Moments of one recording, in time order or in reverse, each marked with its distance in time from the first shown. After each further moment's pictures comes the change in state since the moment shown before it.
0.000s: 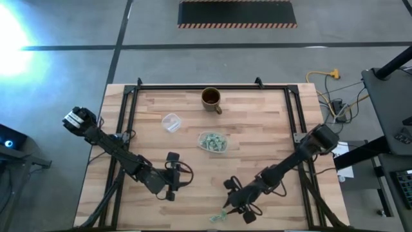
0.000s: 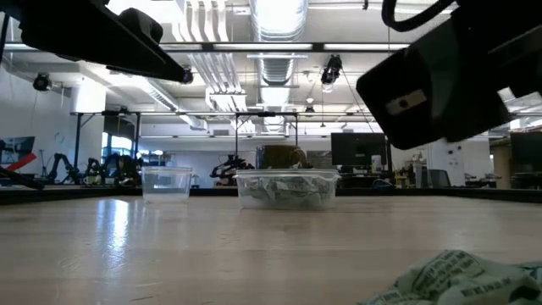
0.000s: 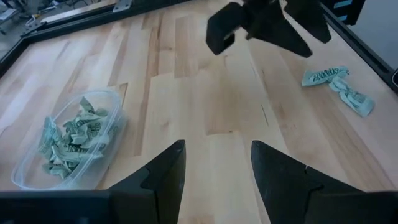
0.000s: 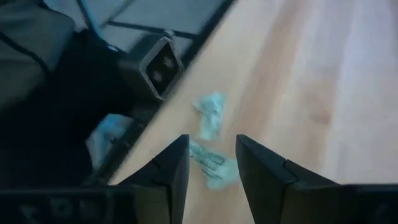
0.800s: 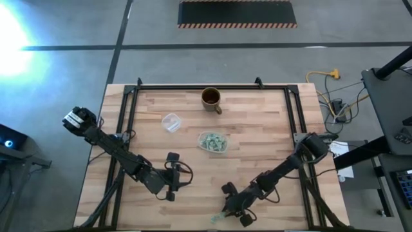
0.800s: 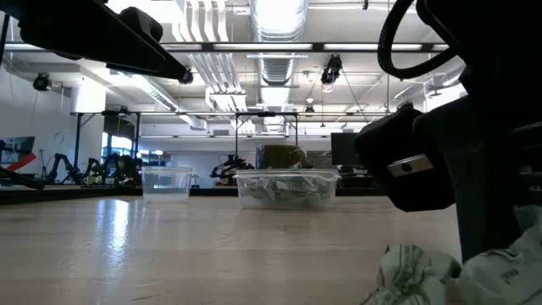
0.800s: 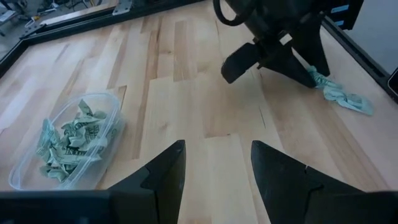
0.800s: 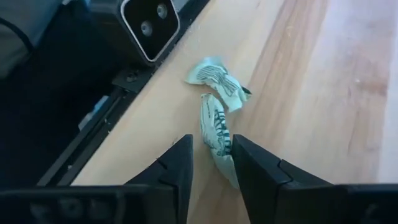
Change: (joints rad) left arm 0.000 0.000 -0.004 0.019 0.001 -0.001; right arm 0.015 0.168 0.052 0.057 -0.010 -0.002
